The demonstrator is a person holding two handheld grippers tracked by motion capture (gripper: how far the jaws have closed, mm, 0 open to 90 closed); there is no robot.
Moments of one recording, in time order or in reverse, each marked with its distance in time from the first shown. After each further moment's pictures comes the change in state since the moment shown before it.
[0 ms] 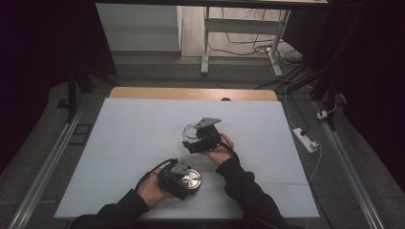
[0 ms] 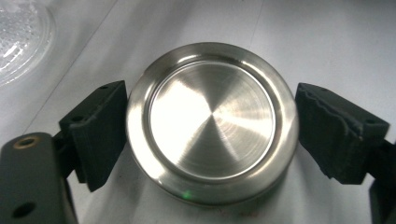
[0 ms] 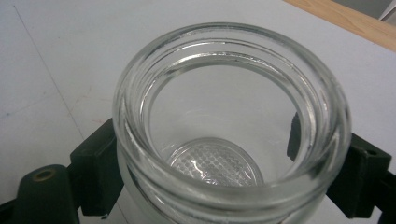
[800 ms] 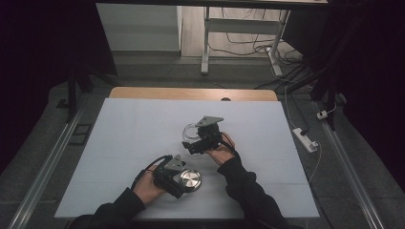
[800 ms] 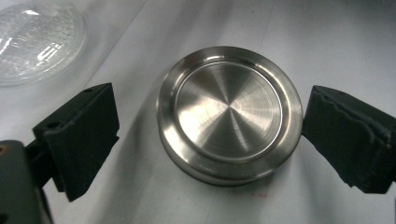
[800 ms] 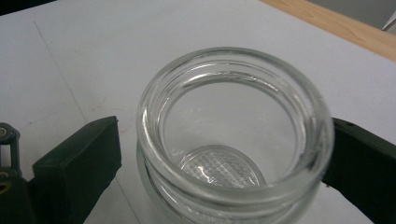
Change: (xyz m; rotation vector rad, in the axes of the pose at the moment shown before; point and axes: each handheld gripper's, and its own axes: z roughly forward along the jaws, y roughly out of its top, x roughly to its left) left arm 0.008 -0.005 -0.015 -0.046 0.006 -0.040; right arm 0.000 0.006 -0.010 -0.033 0.025 0.010
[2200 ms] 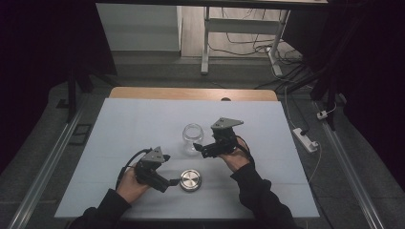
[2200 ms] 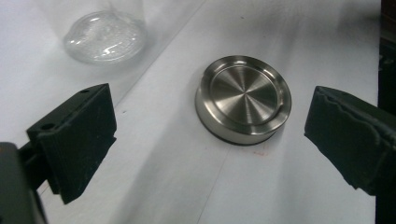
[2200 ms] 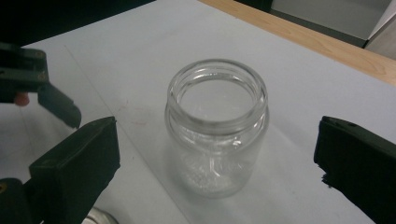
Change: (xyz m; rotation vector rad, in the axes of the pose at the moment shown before) left arm 0.013 -0.014 -0.055 -0.079 0.036 -0.124; right arm 0.002 -0.004 -0.063 -0.063 -0.002 0.035
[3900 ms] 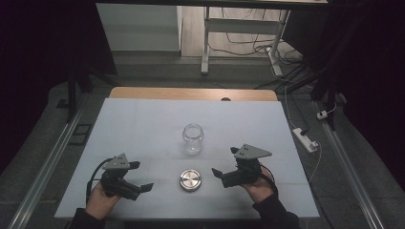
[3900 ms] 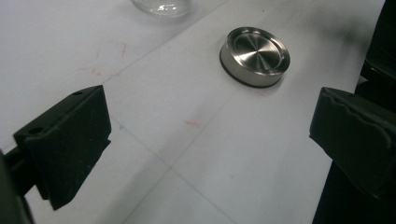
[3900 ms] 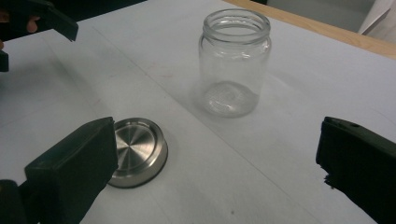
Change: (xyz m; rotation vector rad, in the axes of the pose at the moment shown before) left arm -0.005 -0.057 -0.069 -0.074 0.071 -0.188; right arm 0.029 -0.058 -0.082 -0.043 -0.030 0.002
